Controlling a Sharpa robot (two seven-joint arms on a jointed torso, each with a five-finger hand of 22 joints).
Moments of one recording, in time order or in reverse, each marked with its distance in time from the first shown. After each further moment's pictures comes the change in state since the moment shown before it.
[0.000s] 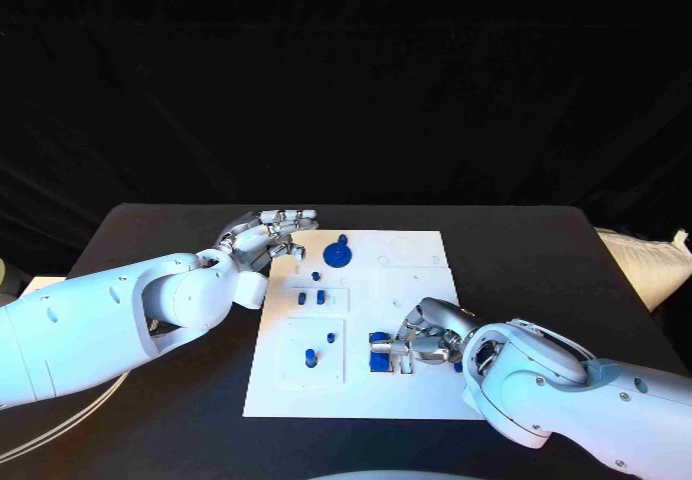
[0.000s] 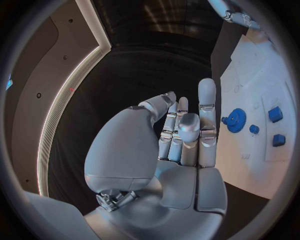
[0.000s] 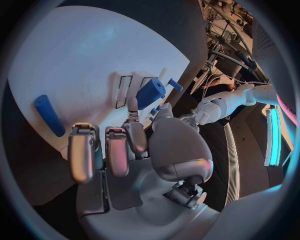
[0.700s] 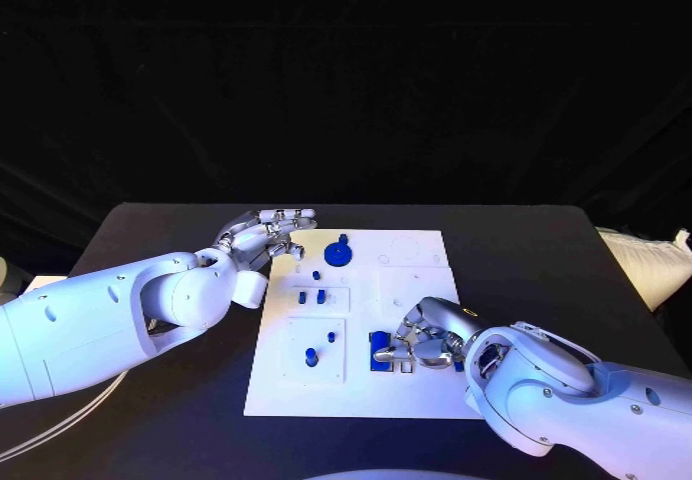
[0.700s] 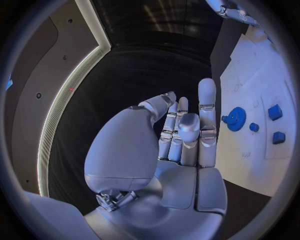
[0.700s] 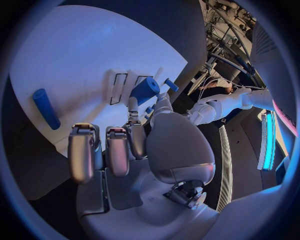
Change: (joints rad) left arm 0.000 -0.006 0.000 0.001 0.000 0.002 -0.001; left_hand 0.000 0.000 0.000 0.000 0.000 0.000 0.000 0.000 0.000 0.000 0.000 0.000 0.000 0.000 0.000 0.000 0.000 0.000 0.000 0.000 0.000 0.000; right arm -0.007 -0.018 0.000 0.038 -0.064 -0.020 0.005; right_hand 0.139 -0.012 0.054 -0.057 0.031 0.000 0.000 0.000 0.029 0.006 -0.006 -0.009 0.013 0.000 0.000 0.000 0.000 0.000 0.000 0.000 0.000 0.001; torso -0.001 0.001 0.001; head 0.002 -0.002
